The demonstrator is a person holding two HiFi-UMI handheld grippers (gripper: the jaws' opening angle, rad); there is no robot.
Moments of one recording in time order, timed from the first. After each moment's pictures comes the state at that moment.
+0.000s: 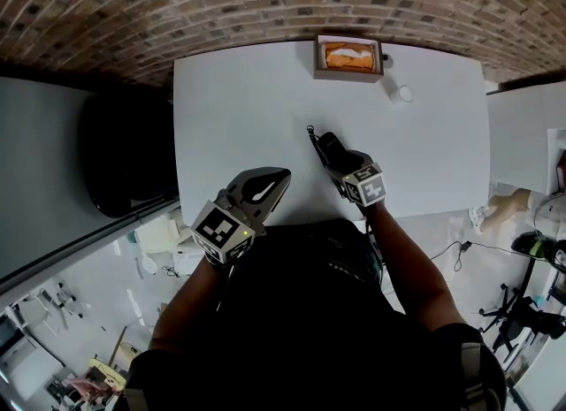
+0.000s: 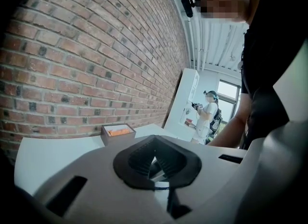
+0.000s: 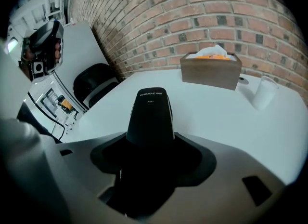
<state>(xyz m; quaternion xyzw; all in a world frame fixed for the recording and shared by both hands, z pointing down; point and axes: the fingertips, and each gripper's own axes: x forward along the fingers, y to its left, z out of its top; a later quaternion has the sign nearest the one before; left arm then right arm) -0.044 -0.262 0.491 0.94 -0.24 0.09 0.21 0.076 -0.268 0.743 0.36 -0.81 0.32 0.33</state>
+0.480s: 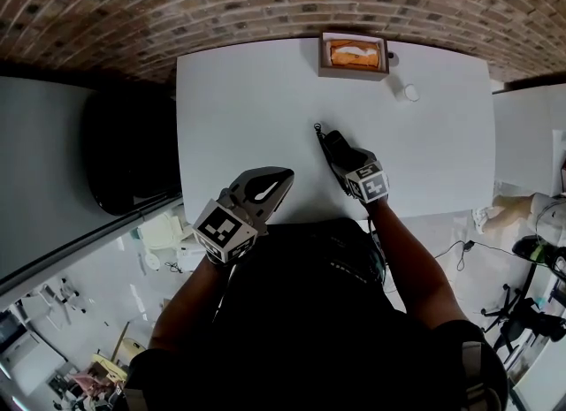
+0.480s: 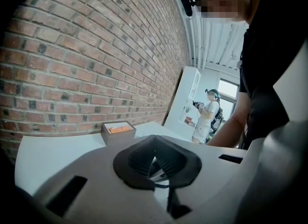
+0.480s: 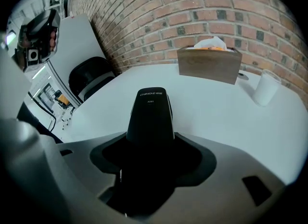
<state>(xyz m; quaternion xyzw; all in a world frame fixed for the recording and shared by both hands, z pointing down) -0.043 -0.263 0.495 0.94 -0.24 0.10 0.22 0.074 -0.280 0.744 0.35 -0.82 0.30 0.34</state>
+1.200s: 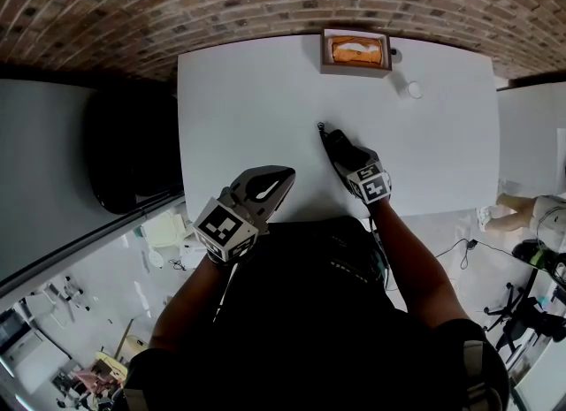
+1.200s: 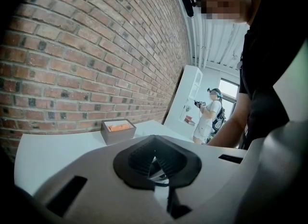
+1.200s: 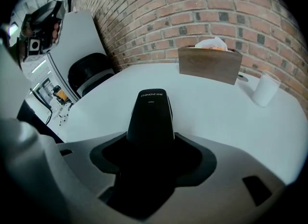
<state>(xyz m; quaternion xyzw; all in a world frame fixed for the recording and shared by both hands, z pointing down) -0.042 -0.263 0.500 0.94 -0.24 0.11 0.23 0.090 -0.265 0.789 0.37 -0.80 0.29 0.36</state>
